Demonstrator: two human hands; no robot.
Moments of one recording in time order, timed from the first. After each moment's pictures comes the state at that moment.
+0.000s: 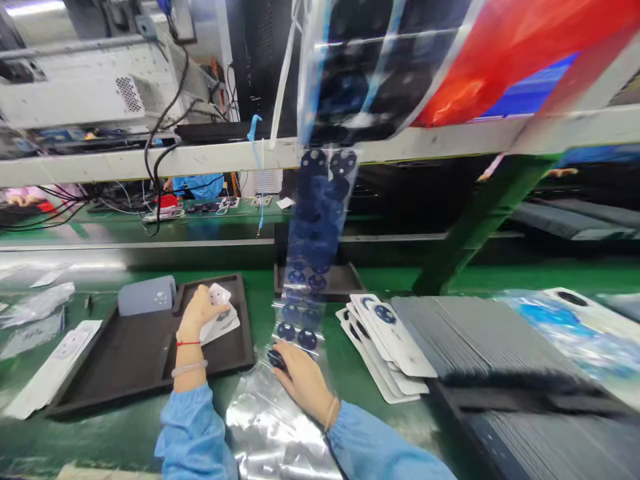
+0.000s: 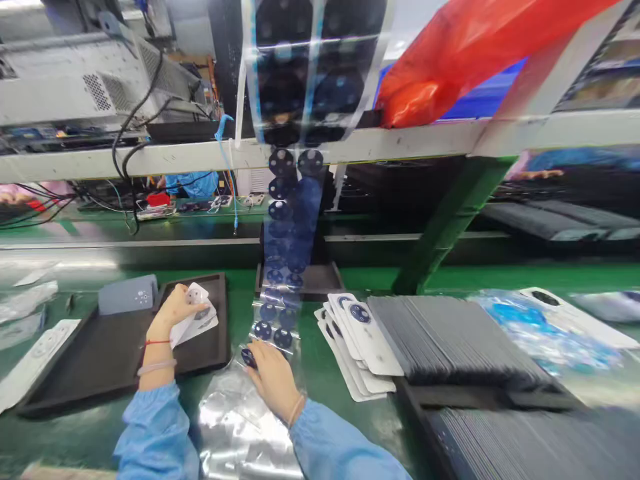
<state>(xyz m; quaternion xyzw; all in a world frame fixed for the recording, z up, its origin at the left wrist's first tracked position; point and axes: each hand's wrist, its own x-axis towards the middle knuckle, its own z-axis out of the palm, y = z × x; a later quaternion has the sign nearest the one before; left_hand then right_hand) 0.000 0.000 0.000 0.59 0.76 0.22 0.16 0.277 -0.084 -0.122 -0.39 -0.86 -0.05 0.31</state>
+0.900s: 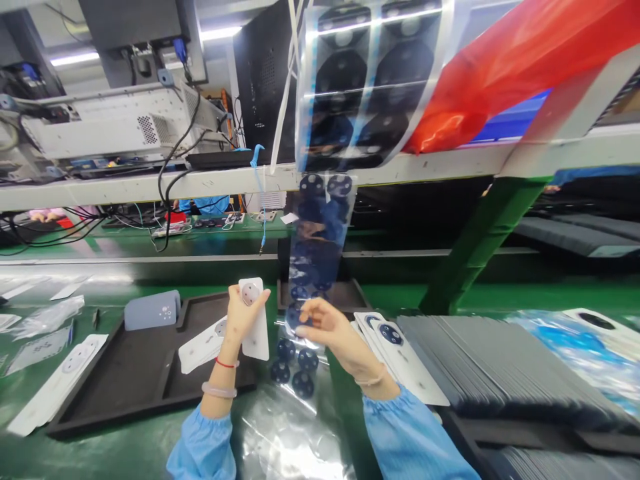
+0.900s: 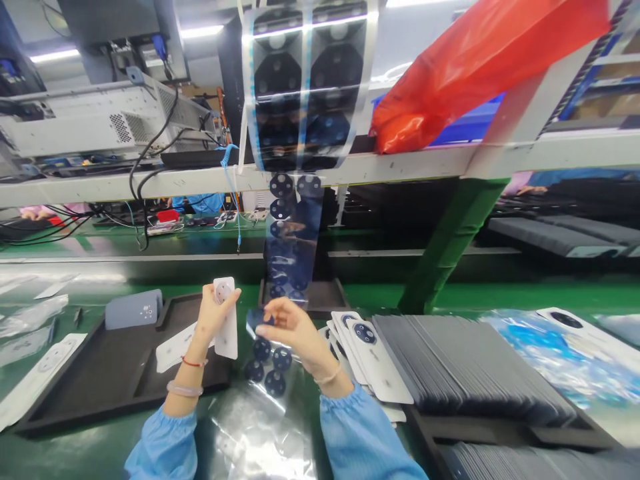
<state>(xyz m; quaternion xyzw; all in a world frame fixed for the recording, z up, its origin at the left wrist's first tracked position) 0.104 0.004 0.019 0.48 0.65 0.52 0.28 0.325 -0.034 0.024 -0.29 -0.66 0.52 0.46</state>
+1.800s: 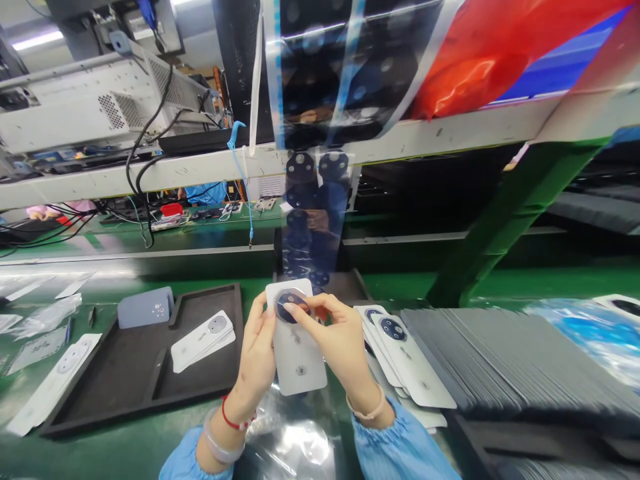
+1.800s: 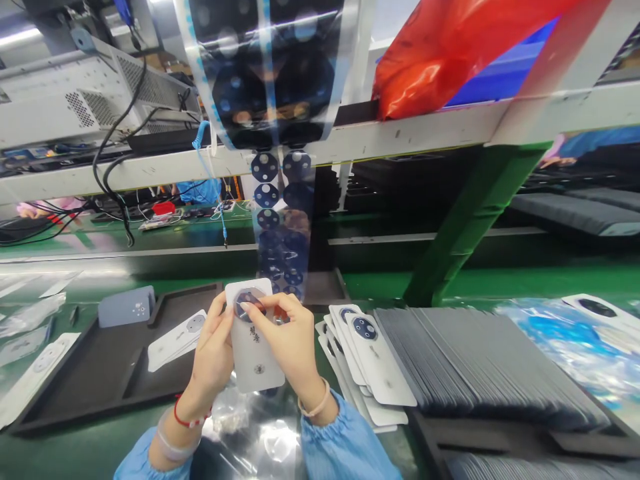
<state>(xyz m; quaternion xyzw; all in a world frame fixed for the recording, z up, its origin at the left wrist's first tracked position) 0.191 -0.066 0.046 0.40 0.36 0.65 0.55 0.315 -0.048 0.064 -0.43 -0.55 0.34 0.63</state>
